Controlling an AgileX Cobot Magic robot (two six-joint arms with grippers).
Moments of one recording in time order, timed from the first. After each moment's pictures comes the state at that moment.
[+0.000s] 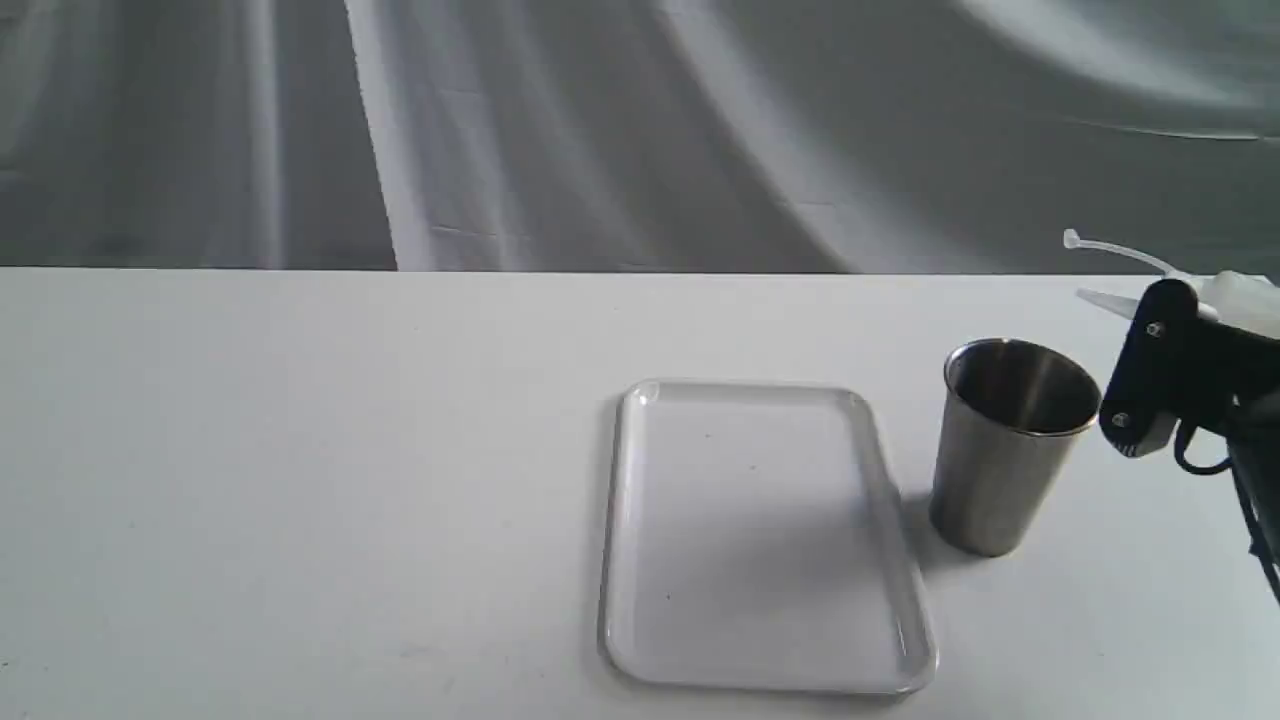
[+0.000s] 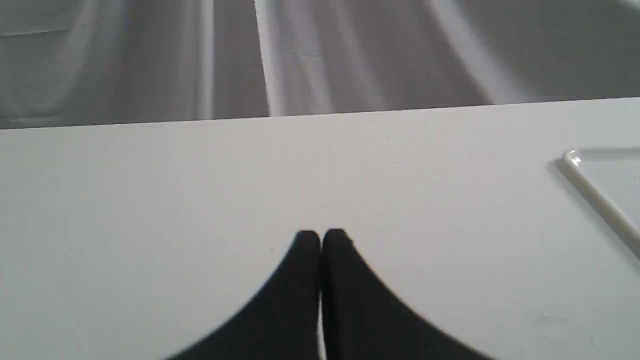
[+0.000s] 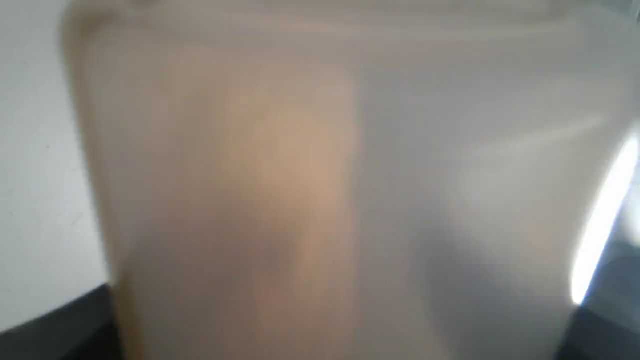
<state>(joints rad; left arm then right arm) -0.02 0.00 0.00 -0.01 0.27 0.04 0.13 1.60 -0.71 -1.71 0.91 0.68</state>
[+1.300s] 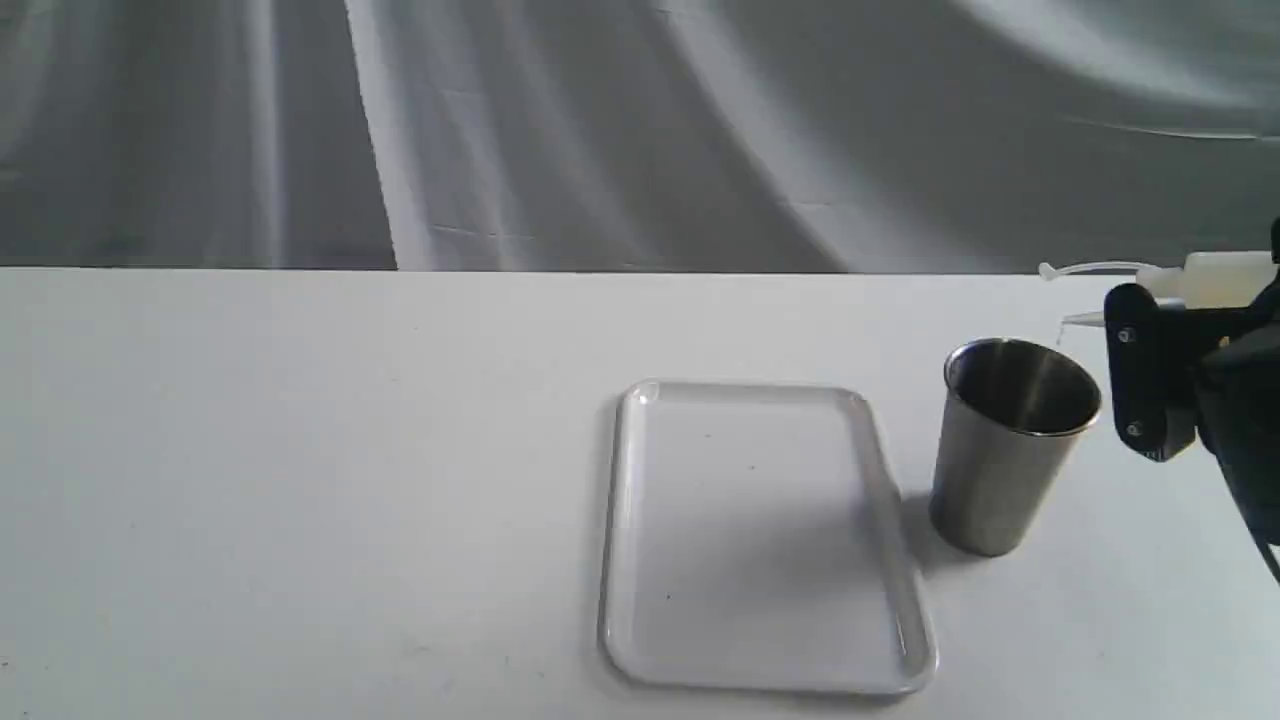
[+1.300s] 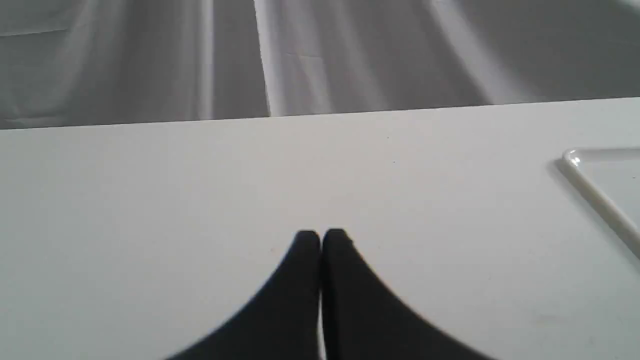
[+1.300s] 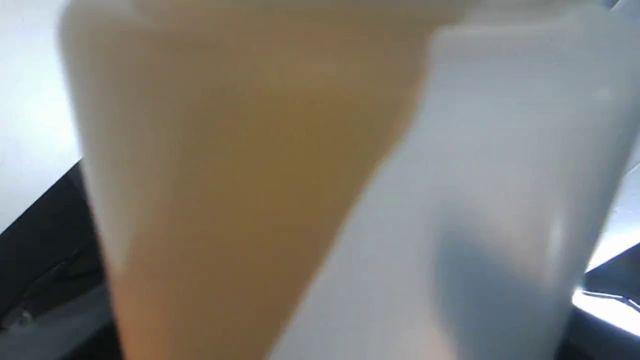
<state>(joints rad) -0.02 0.00 0.00 -0.01 0.27 0.04 0.15 1.62 -0.80 -1.72 1.00 0.25</state>
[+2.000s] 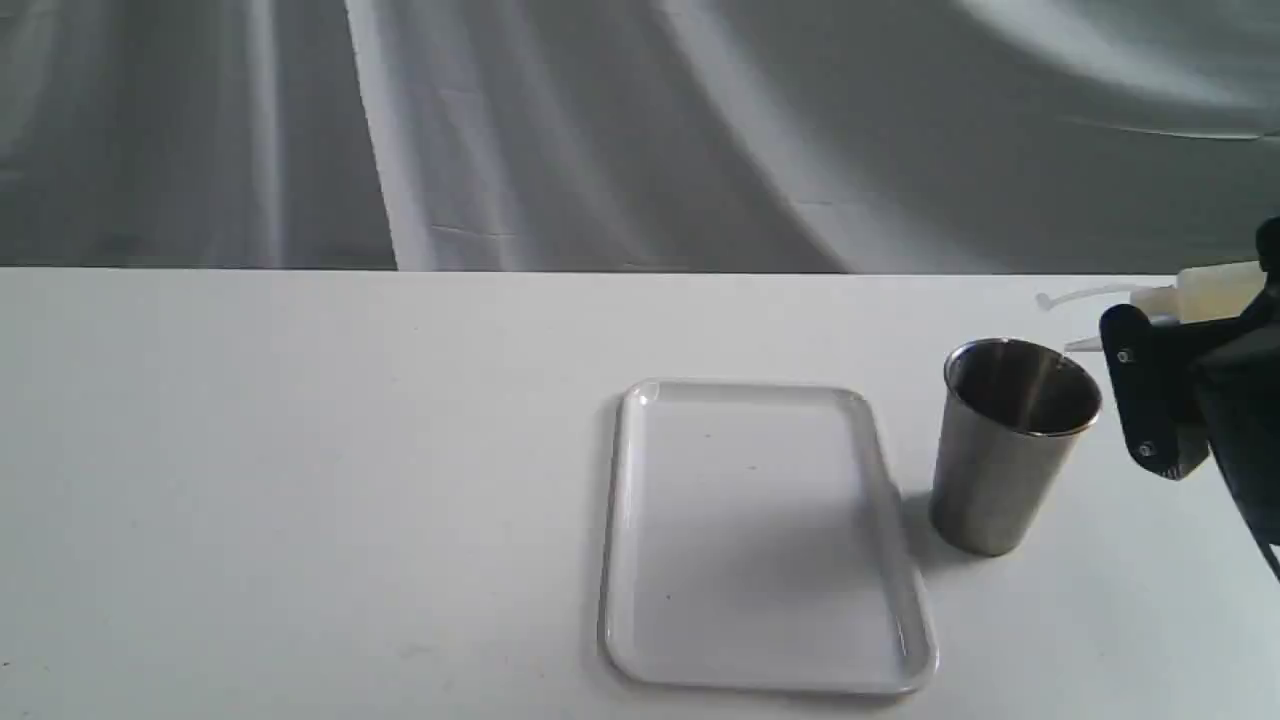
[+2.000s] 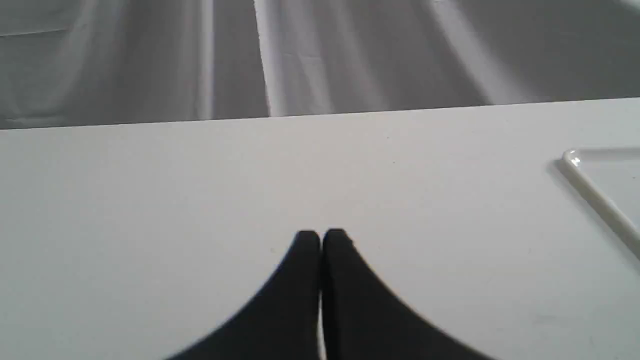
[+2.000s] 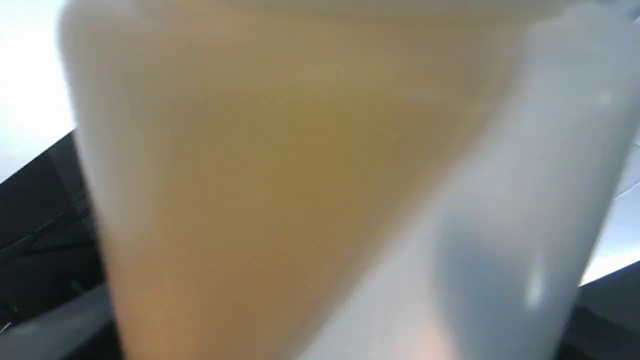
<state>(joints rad) -0.02 0.00 0.00 -0.01 0.27 0.04 0.15 1.62 -0.80 -1.72 1.00 0.13</state>
